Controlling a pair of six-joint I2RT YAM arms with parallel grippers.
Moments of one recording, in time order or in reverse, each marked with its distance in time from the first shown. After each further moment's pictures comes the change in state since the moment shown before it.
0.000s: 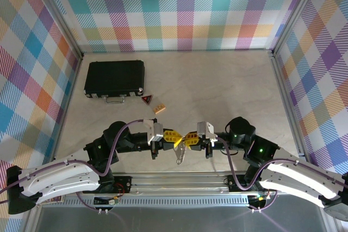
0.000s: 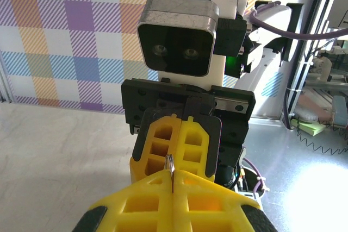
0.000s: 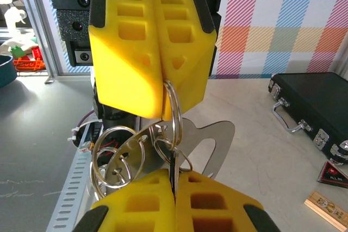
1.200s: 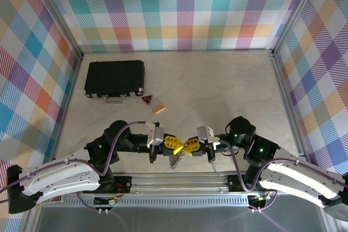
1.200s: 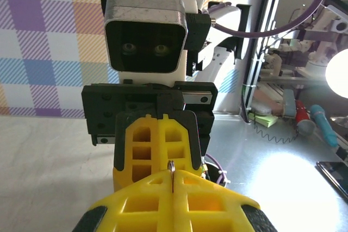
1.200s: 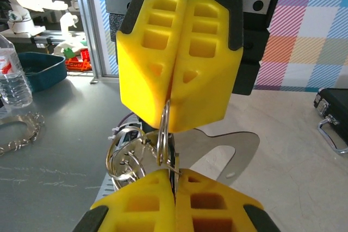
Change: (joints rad) left arm 0.000 0.025 0.021 -0.002 0.166 -0.020; right arm 0.000 0.003 0.010 0.000 -0.167 0.000
